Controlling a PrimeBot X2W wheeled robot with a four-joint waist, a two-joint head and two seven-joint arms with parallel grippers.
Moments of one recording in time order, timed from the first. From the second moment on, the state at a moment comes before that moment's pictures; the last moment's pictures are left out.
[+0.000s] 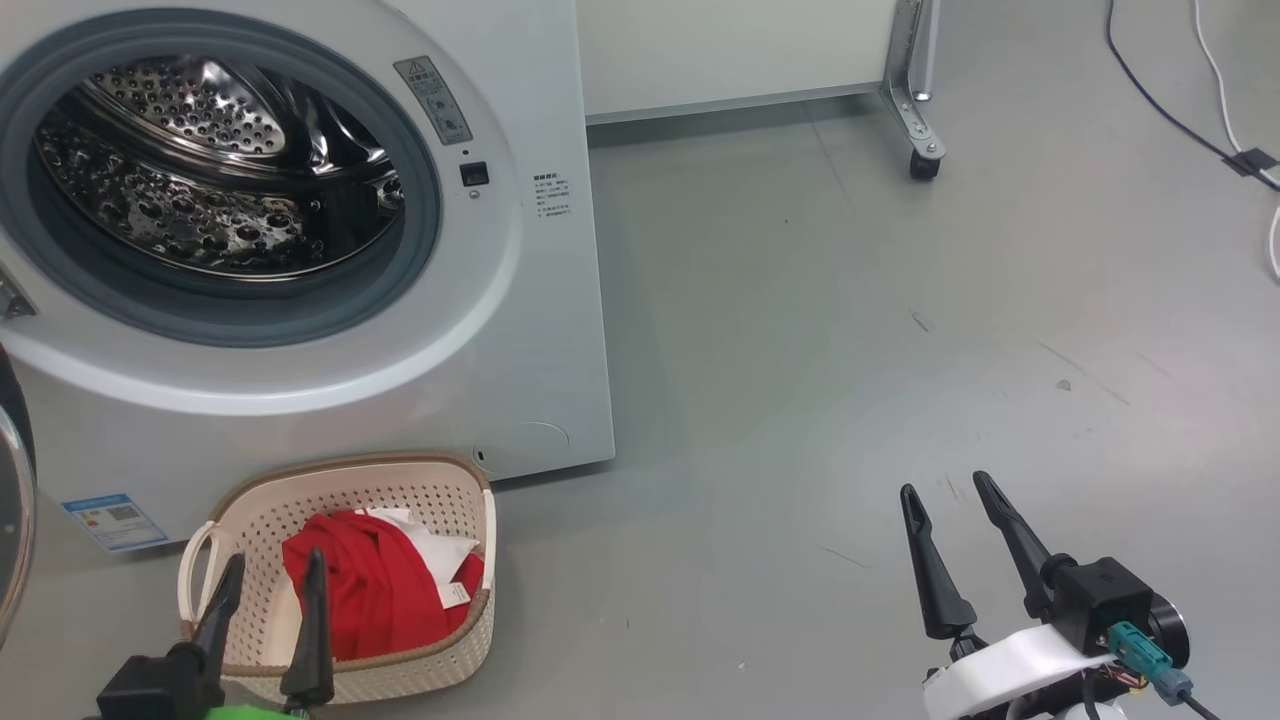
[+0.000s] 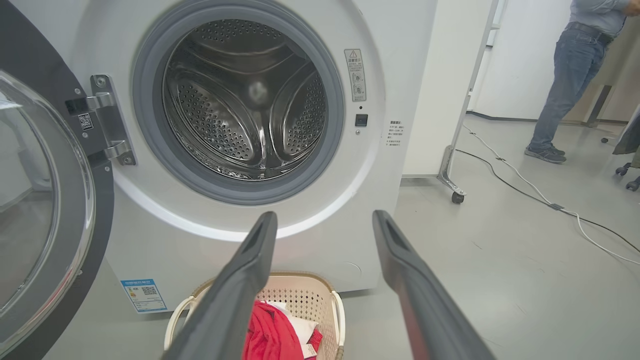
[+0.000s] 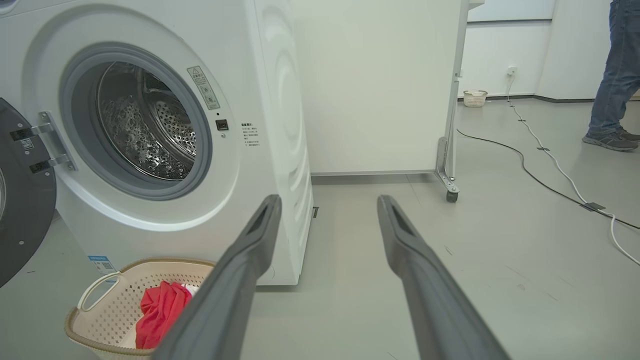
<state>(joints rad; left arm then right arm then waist) 0.10 0.05 -0.01 0.17 -0.33 -0.13 -0.25 0.07 -0.07 0.21 0.13 0.26 0.03 -0.25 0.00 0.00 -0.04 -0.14</state>
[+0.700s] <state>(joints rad) 0.10 0.05 -0.02 0.15 -0.34 -0.13 -0.25 0.07 -0.07 0.21 0.13 0.26 0.03 -0.25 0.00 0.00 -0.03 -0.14</state>
